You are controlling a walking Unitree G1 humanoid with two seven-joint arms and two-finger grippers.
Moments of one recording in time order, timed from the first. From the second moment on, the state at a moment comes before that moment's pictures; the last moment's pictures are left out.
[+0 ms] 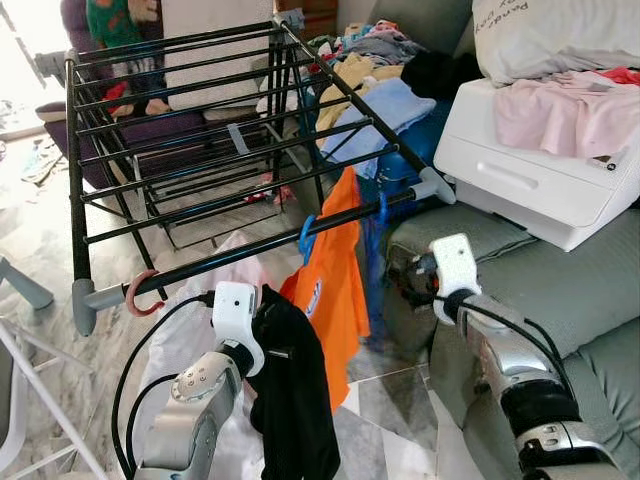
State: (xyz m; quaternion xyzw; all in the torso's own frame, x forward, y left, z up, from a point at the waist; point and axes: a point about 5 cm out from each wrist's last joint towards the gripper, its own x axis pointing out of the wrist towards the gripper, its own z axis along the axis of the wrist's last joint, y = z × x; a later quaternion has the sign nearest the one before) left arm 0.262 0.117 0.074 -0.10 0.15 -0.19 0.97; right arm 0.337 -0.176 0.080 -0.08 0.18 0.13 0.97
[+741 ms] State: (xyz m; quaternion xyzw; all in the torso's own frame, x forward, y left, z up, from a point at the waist) left arm 0.262 0.117 0.073 -0.10 0.15 -0.19 0.97; right arm 0.331 -0.127 0.111 0.00 0.09 0.19 0.98
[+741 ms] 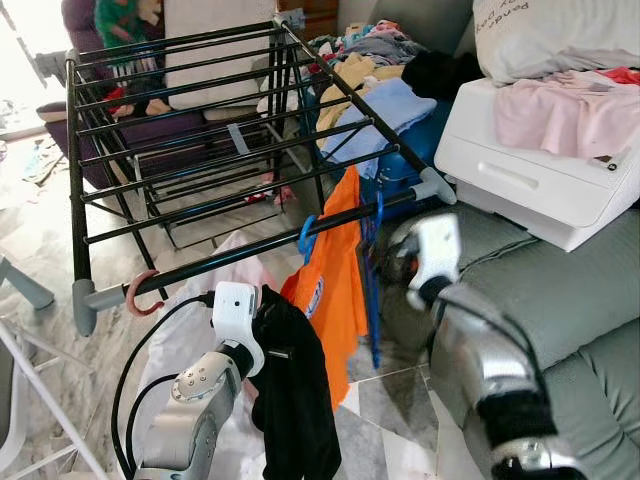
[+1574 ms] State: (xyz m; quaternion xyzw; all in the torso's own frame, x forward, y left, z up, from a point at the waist) left arm 0.262 0.115 0.073 -0.09 0.15 -0.19 0.97; right arm 0.320 -0.164 0.074 -0.07 0.22 0.16 0.96
